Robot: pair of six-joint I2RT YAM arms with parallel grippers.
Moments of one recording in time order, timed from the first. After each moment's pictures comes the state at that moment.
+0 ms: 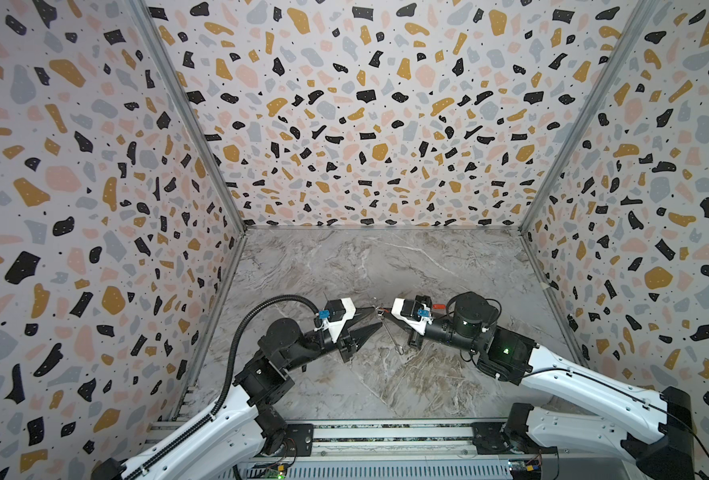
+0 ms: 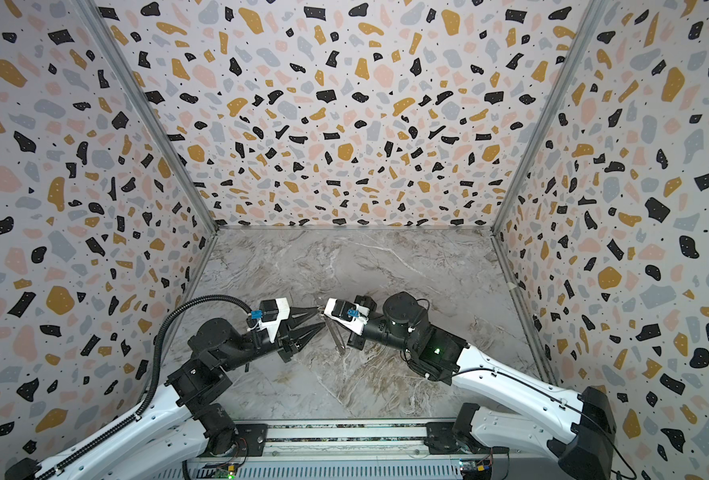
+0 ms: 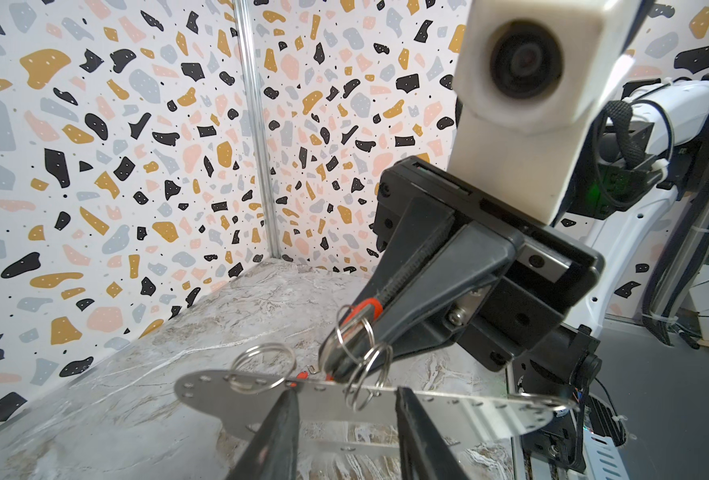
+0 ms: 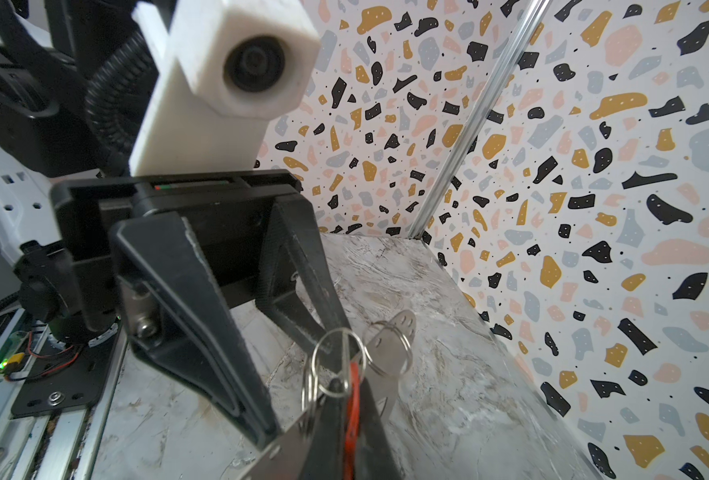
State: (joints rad) left arm -0.74 0.69 0.52 0.25 0.44 0.00; right arm 1.02 1.04 0.87 0.06 -0.22 -0.36
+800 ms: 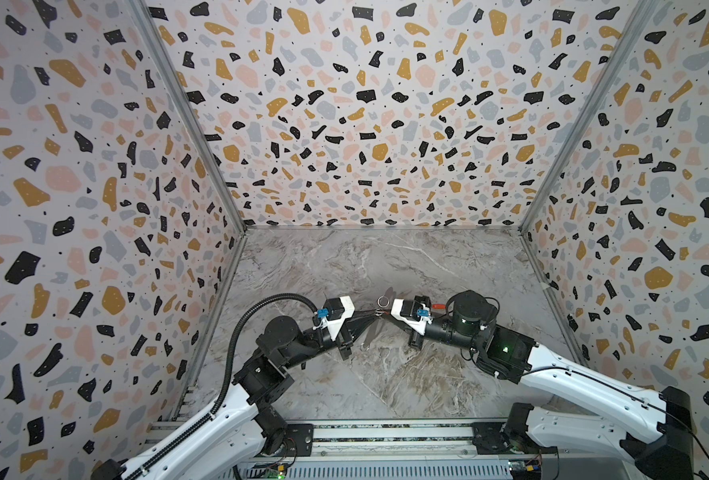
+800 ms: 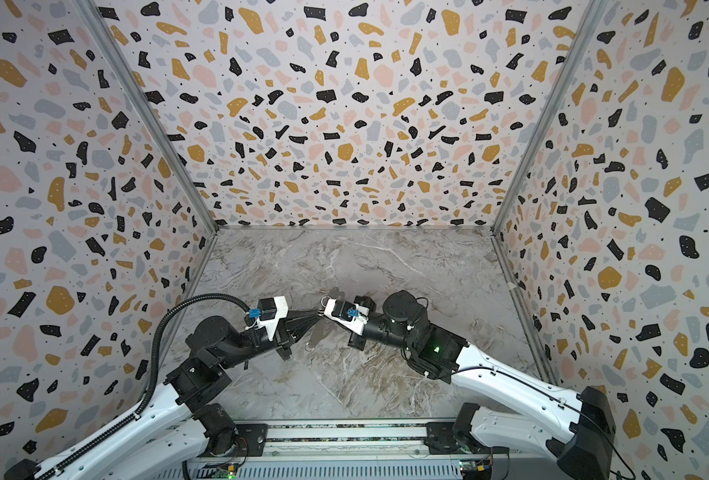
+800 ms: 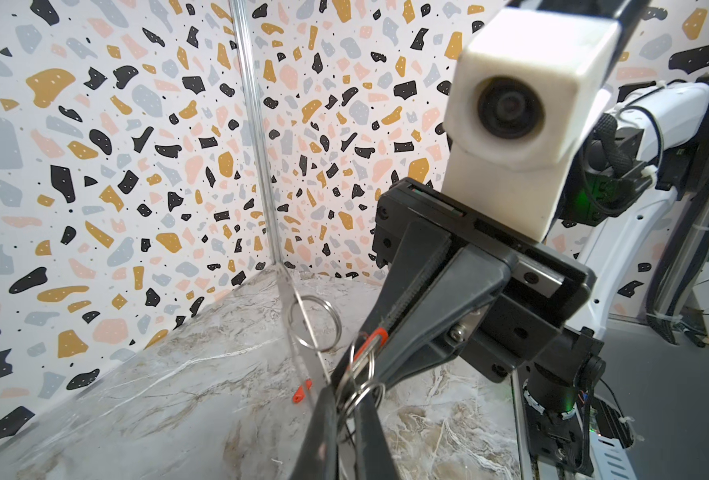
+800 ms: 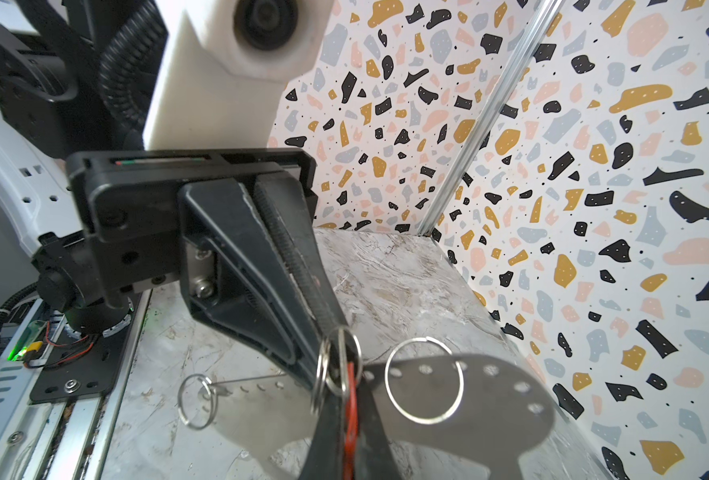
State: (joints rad) left arm -0.73 0.70 0.54 0.25 0.46 0.00; right arm 1.00 1.05 0.87 0.04 -0.25 -0.36
